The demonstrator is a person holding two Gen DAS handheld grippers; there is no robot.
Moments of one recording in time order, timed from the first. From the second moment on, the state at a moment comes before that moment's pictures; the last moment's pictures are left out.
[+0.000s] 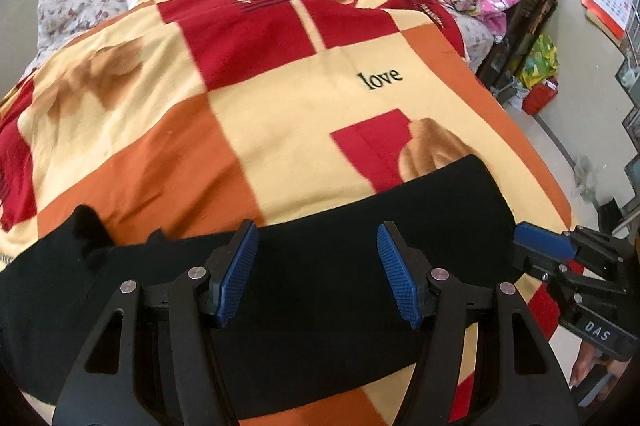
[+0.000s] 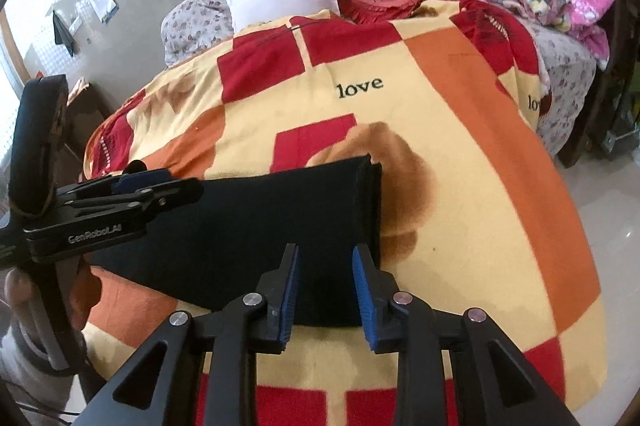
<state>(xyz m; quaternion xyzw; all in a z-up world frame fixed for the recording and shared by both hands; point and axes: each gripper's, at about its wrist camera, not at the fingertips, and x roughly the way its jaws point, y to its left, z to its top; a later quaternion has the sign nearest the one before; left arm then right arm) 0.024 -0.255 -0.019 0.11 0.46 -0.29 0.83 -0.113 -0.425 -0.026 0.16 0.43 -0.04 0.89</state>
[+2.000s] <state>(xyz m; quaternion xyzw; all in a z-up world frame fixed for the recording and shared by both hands) 0.039 -0.390 -0.050 0.16 0.48 -0.46 0.73 -0.113 -0.450 -0.056 0.26 0.37 0.01 0.89</state>
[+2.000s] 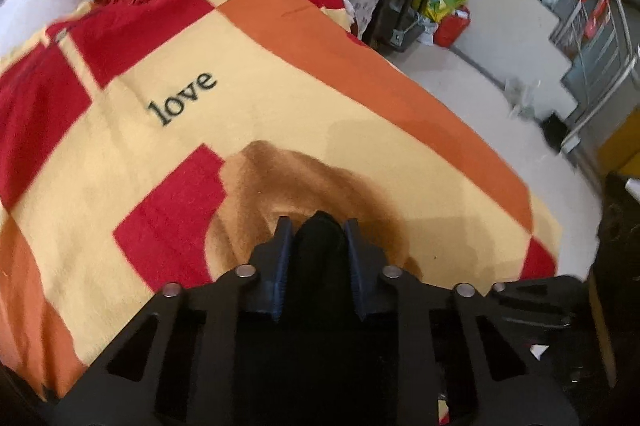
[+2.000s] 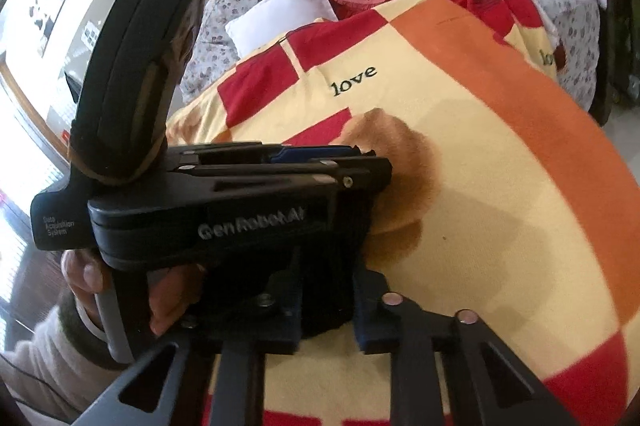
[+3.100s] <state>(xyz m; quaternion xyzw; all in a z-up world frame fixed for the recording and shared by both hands) 0.057 -0.081 0.005 0.01 0.47 -0.24 0.85 -0.023 -0.233 -0.016 0.12 0.41 0.22 0.88</state>
